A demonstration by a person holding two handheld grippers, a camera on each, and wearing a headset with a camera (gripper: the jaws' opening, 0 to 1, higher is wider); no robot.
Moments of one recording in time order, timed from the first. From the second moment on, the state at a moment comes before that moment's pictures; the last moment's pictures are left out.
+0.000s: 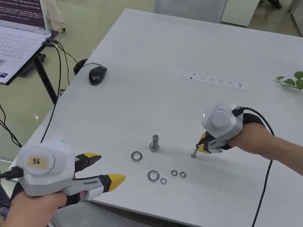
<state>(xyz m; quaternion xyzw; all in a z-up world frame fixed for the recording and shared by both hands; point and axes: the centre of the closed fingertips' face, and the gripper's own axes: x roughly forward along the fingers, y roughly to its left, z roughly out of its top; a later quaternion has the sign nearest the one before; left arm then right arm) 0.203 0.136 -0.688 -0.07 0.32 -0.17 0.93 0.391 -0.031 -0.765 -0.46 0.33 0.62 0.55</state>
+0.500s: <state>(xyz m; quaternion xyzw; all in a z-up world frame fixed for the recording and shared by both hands) 0.201 0.138 -0.688 -0.07 0.32 -0.17 0.93 0.391 -0.029 -0.768 -0.46 0.34 0.62 0.54</state>
